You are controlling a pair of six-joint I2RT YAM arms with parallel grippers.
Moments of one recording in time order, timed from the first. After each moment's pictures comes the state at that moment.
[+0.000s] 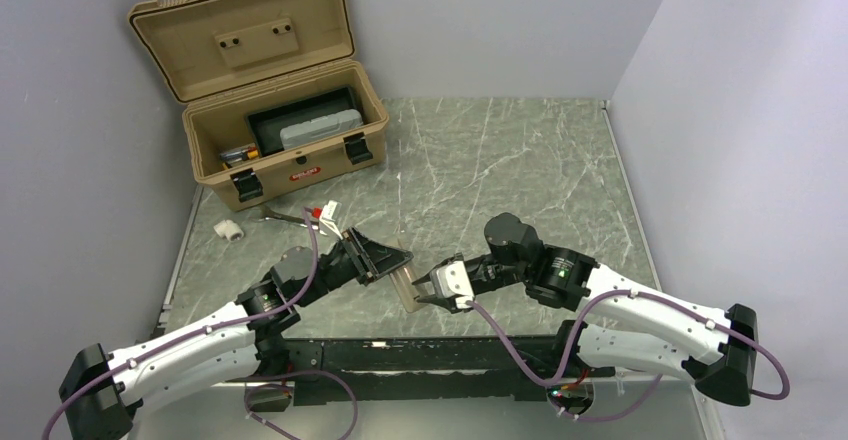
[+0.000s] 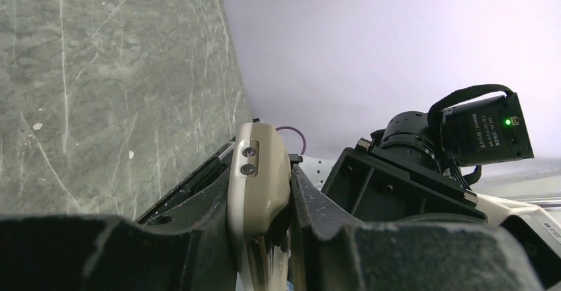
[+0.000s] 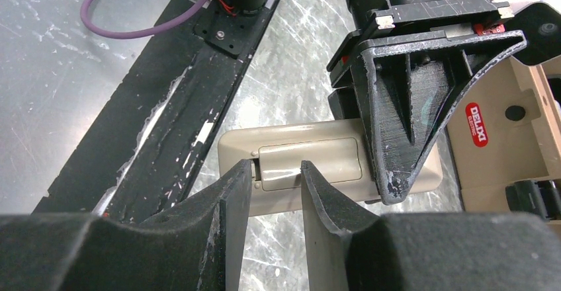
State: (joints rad) left arm -0.94 0.67 0.33 0.32 0.03 -1.28; right arm 1.06 0.92 0.77 -0.25 -0.66 -0.70
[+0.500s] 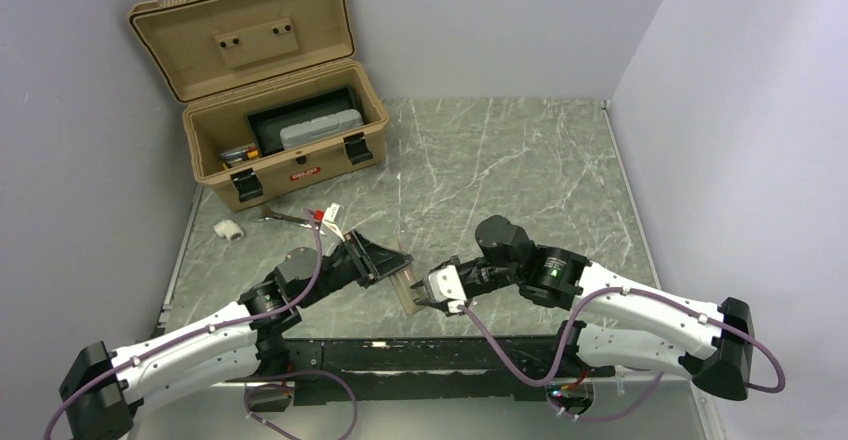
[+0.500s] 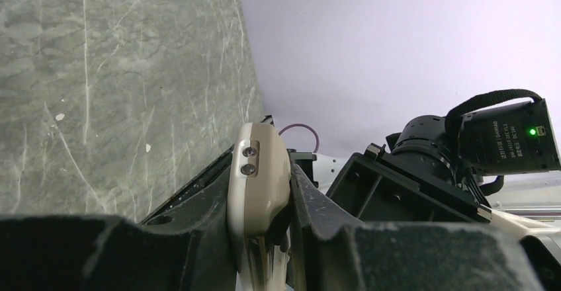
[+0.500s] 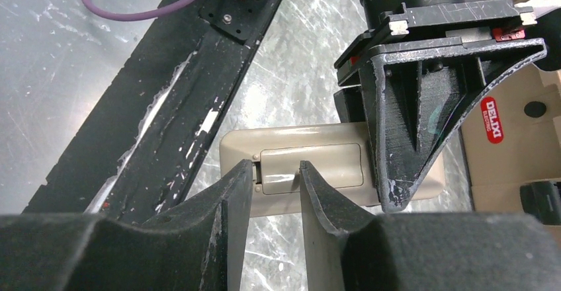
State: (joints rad) left arm -0.94 0.69 0.31 0.31 0.03 -1.28; right arm 1.07 0.96 0.78 -0.28 -0.64 -0.73
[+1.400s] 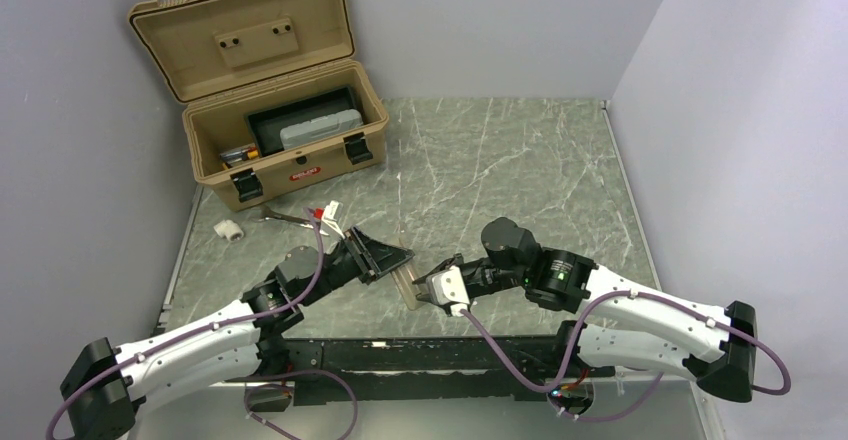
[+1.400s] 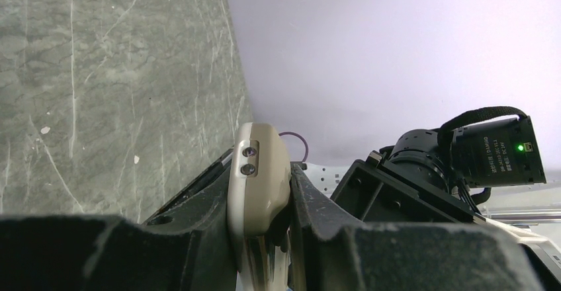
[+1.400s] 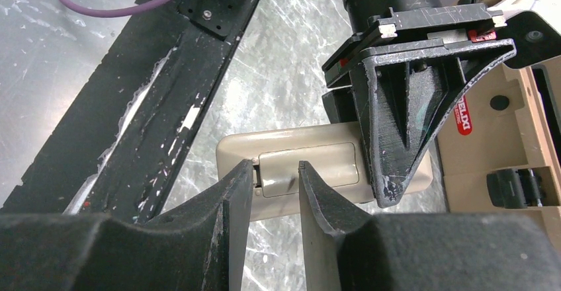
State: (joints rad) left arm -0.94 0.72 0.31 0.38 0.03 -1.29; right arm 1.09 0.92 0.78 -0.28 -0.57 -0.75
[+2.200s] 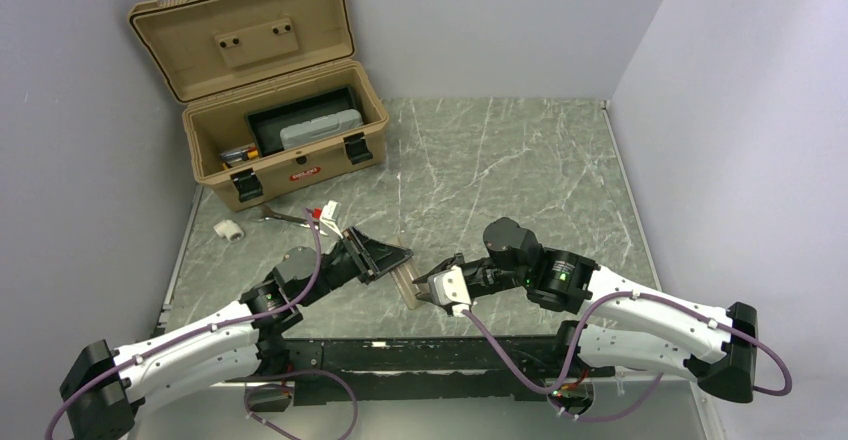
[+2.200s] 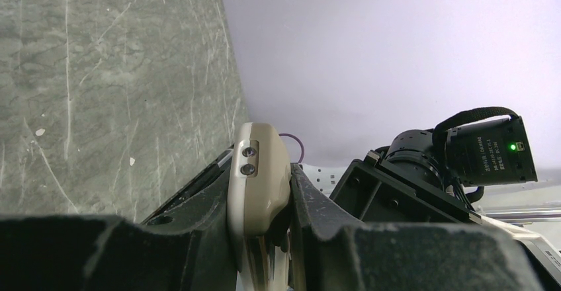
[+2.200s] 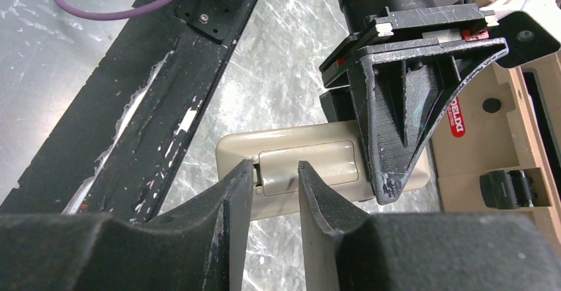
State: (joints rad) left arm -0.94 0.70 0.31 0.37 0.02 -1.30; right arm 1.09 0.91 0.78 -0.27 -0.56 -0.75
